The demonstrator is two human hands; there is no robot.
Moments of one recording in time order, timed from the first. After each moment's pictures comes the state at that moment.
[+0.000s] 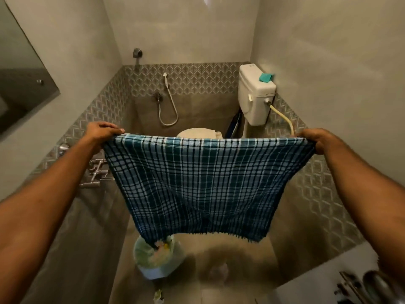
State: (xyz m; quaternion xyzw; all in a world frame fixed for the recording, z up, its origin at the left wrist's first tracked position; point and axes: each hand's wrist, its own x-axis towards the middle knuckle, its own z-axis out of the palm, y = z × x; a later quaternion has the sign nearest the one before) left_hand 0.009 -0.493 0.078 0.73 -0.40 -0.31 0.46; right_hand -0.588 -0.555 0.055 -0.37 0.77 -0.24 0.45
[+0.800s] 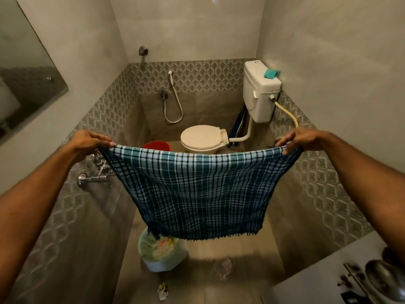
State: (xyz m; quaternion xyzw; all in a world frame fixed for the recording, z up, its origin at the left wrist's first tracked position) left_hand 0.047 -0.443 0.071 0.77 -0.45 -0.30 0.35; right_hand -0.580 -0.553 0.045 -0.65 0.61 -0.08 0.44
